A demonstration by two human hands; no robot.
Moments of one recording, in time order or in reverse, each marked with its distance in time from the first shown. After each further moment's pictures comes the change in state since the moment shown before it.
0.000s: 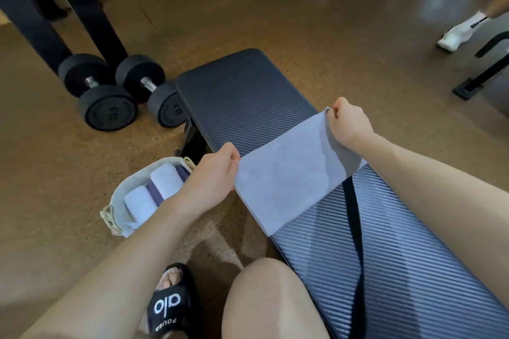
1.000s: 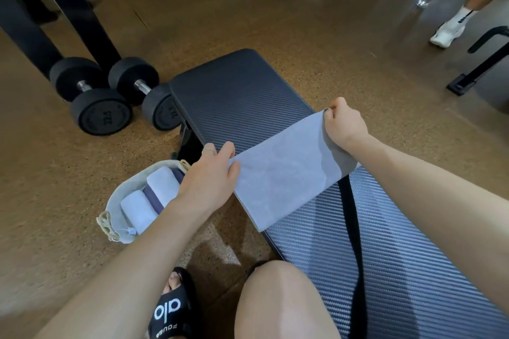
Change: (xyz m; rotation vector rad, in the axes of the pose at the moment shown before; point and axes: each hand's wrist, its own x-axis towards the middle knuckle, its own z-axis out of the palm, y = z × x) left_hand 0.010 -0.005 0.011 0.307 0.113 0.042; right_hand -0.001 -0.002 0.004 0.089 -0.010 0.130
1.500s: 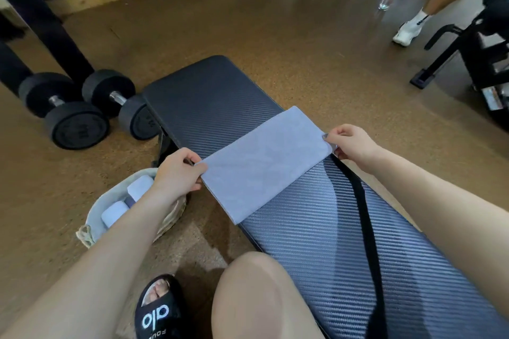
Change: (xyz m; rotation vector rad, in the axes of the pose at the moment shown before) left_hand 0.010 -0.005 -0.008 -0.630 -0.040 -0.447; right_hand -0.044 0.088 -0.036 0.618 -0.202 0.214
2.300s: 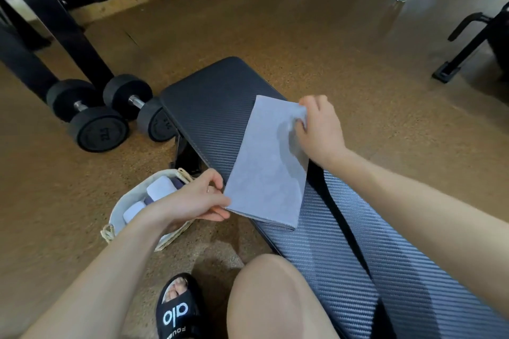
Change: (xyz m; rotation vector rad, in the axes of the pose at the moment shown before) left_hand -0.045 0.011 -0.020 0.010 -0.511 -0.106; right_hand -0.020 -0.053 0.095 -0.606 0.291 -0.650
